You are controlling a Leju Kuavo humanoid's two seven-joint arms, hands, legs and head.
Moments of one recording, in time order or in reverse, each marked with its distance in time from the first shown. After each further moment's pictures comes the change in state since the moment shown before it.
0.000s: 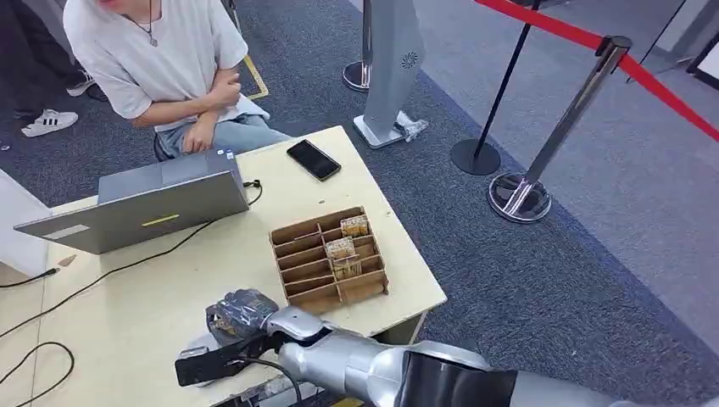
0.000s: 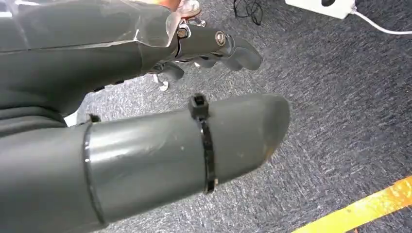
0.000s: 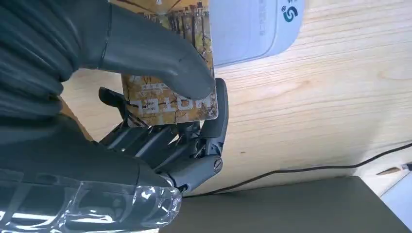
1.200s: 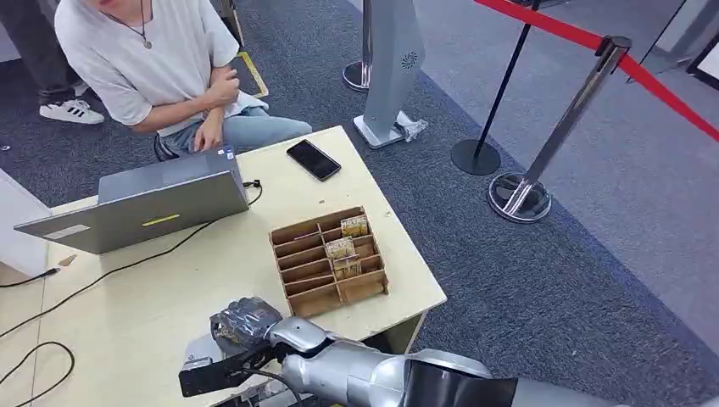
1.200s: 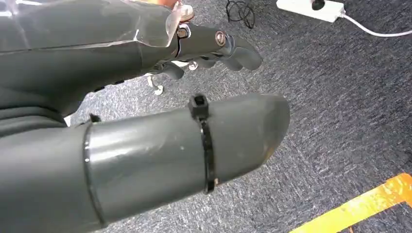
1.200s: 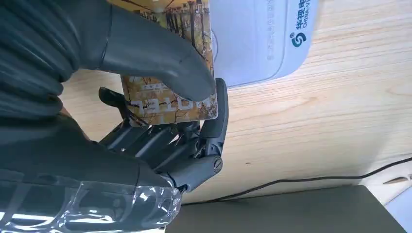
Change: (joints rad) left arm 0.000 0.000 -0.001 0.000 -0.019 0.000 -0.021; right arm 0.034 0.004 0.000 0.010 0.033 -0.038 0.007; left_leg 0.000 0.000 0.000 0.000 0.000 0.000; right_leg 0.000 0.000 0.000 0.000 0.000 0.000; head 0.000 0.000
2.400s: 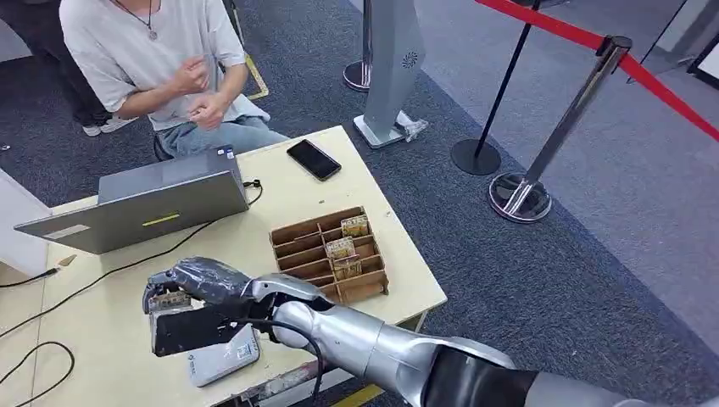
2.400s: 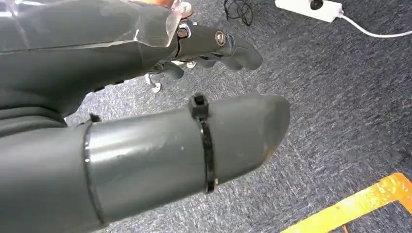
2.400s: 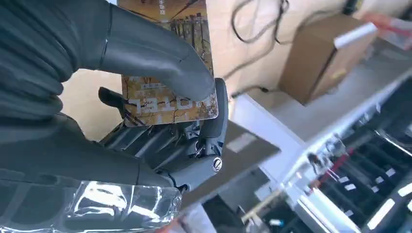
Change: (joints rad) left arm 0.003 0.000 0.009 0.000 0.014 -0.001 -0.024; right arm 0.023 -0.135 -0.121 -0.679 -0.314 0.356 -0.103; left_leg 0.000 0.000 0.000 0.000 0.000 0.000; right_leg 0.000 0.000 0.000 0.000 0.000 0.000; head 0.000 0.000
